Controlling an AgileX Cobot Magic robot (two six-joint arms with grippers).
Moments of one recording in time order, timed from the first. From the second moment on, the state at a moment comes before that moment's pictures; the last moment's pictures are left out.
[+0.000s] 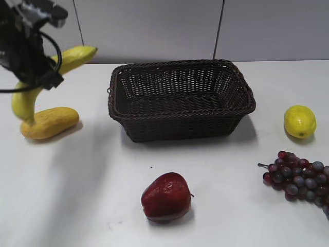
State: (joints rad) left arm -0.41 1.65 -1.27 0.17 0.82 0.14; right arm 0.15 -0.01 -0.50 -0.09 1.05 -0.08
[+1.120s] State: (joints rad) left arm -0.72 2.12 -1.77 0.50 0.66 0.36; right arm 0.15 -0.01 -0.50 -0.09 1.05 -0.08
